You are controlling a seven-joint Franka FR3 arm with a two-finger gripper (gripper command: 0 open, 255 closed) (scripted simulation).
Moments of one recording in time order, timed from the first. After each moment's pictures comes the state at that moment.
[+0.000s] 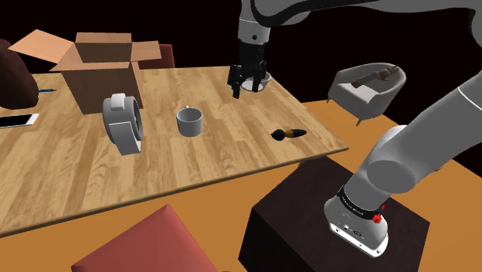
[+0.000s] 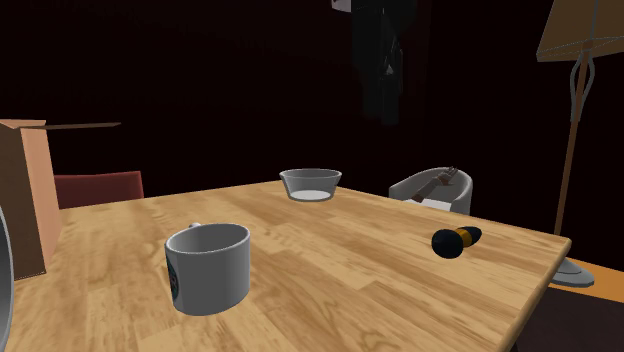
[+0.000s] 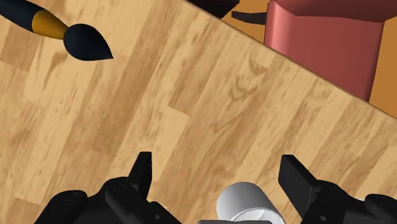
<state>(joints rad) 0.06 -0.26 0.21 -2.12 0.13 1.83 0.19</state>
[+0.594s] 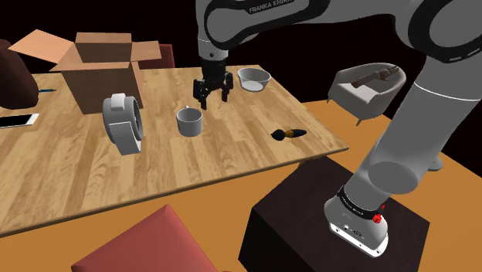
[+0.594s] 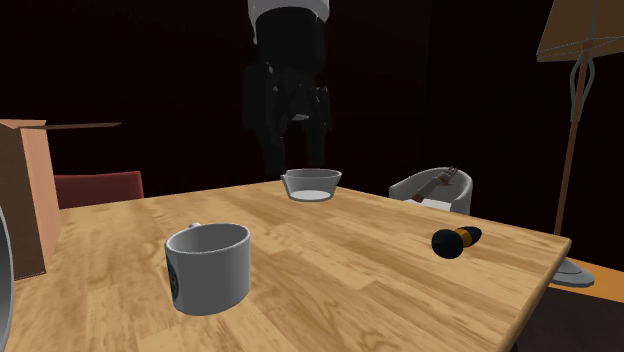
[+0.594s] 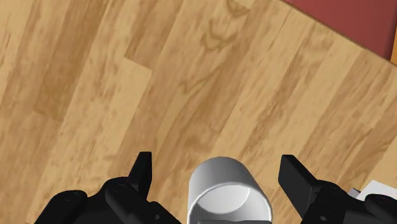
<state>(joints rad) 0.11 0.09 0.29 -1.87 0.01 1.90 0.37</state>
